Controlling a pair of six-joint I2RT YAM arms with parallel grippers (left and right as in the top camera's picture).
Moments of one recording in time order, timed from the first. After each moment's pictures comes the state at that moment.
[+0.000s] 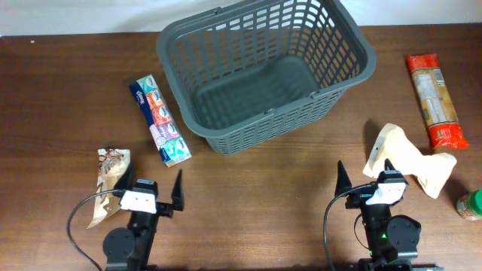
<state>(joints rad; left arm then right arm) 0.00 0.02 0.02 -0.06 0.17 0.04 0.01 0.02 0.01 -0.07 -0.02 0.03</state>
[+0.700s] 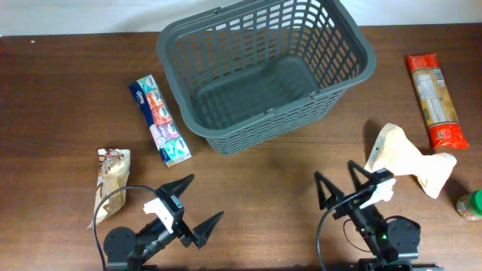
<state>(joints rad) 0.00 0.02 0.02 -0.07 0.90 -0.11 0.01 0.02 0.01 -0.04 -0.45 0.42</state>
